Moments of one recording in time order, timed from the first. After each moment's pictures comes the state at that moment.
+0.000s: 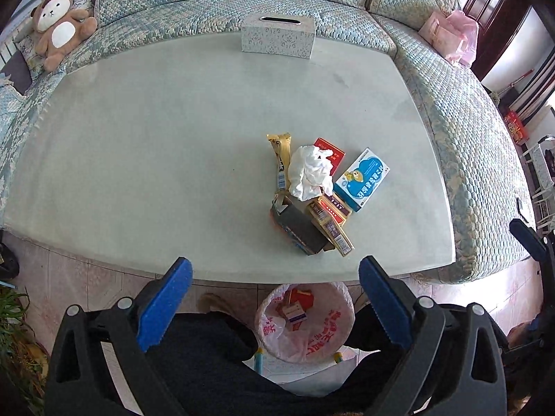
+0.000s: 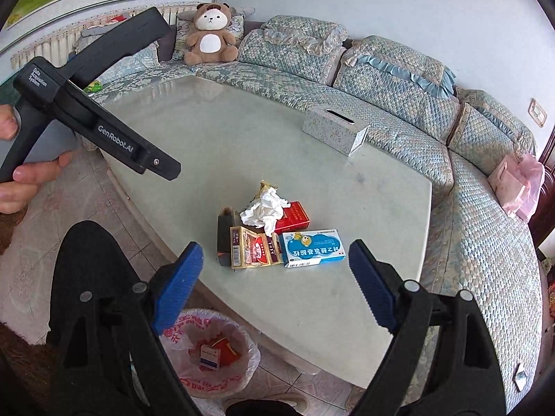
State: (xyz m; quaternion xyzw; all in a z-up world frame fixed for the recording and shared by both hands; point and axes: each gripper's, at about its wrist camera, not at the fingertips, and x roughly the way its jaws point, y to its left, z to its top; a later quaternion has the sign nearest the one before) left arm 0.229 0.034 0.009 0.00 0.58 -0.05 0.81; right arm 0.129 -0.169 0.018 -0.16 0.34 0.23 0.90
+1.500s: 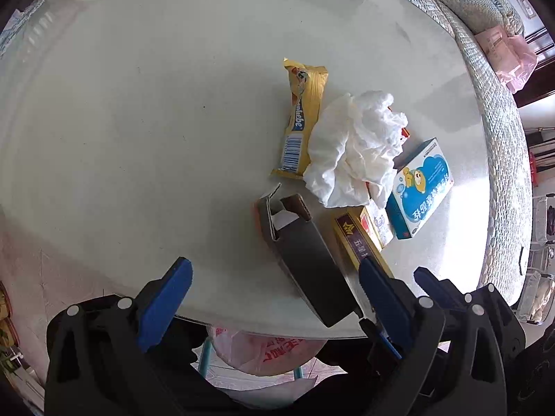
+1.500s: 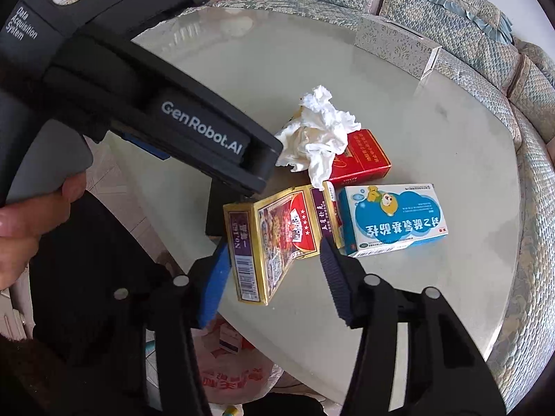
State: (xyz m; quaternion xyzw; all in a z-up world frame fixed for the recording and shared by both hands) left arm 0.306 0.034 -0.145 -0.12 0.67 -0.01 0.74; right arm 0.211 -0.111 -0.130 -0.15 0.47 0.29 0.82
